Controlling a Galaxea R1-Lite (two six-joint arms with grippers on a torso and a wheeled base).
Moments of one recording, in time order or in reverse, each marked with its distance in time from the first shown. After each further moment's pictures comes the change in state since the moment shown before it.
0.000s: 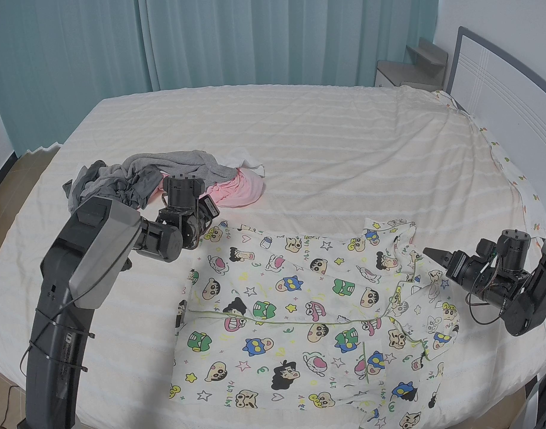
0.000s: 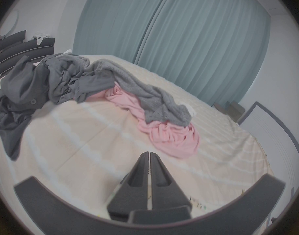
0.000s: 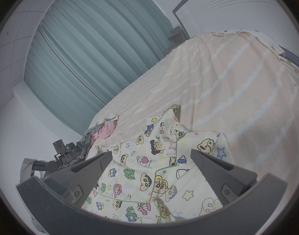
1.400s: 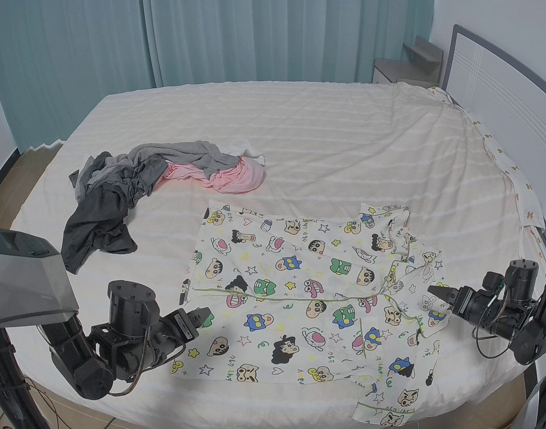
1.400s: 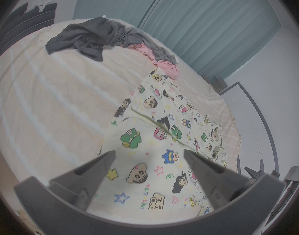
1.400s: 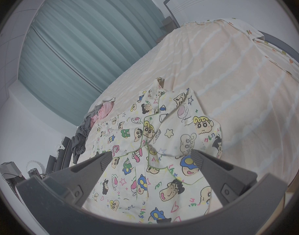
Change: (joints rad) left arm -0.216 -0.525 1.426 -0.675 -0.121 -0.258; right arm 0.000 -0.021 0.274 -0.110 0.021 -0.006
